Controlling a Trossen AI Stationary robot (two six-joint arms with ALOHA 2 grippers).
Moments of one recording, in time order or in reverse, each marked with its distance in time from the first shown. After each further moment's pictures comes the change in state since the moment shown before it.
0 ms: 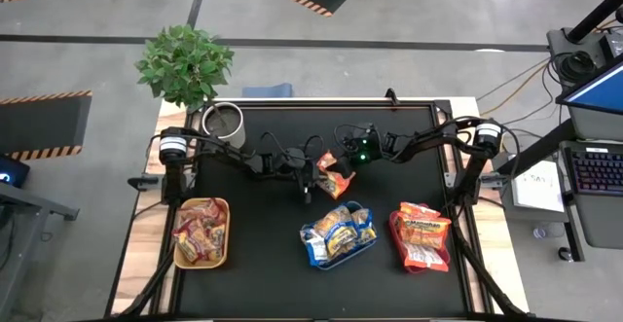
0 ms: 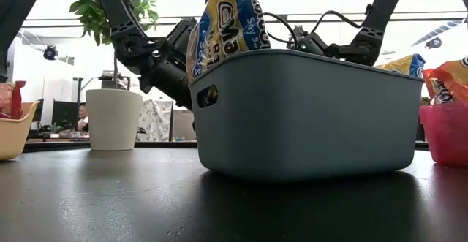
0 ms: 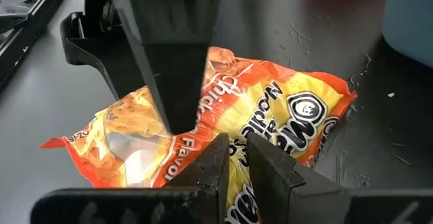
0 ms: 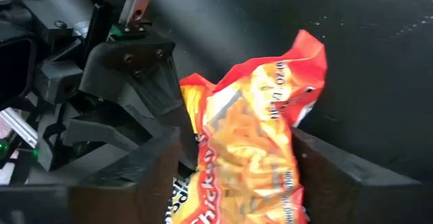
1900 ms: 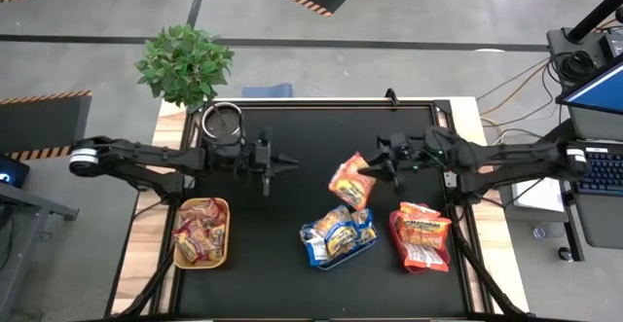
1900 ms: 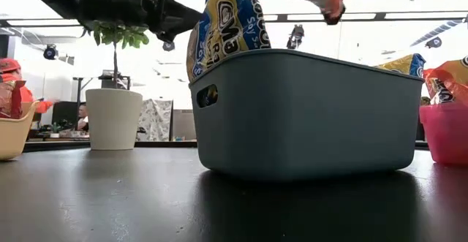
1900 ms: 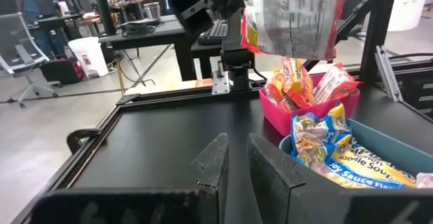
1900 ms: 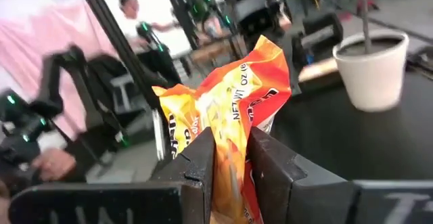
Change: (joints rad) left arm -0.041 -0.798 -0.282 -0.047 0.076 -0.187; right arm 0.267 -0.821 -0.084 -0.194 0.141 -0.202
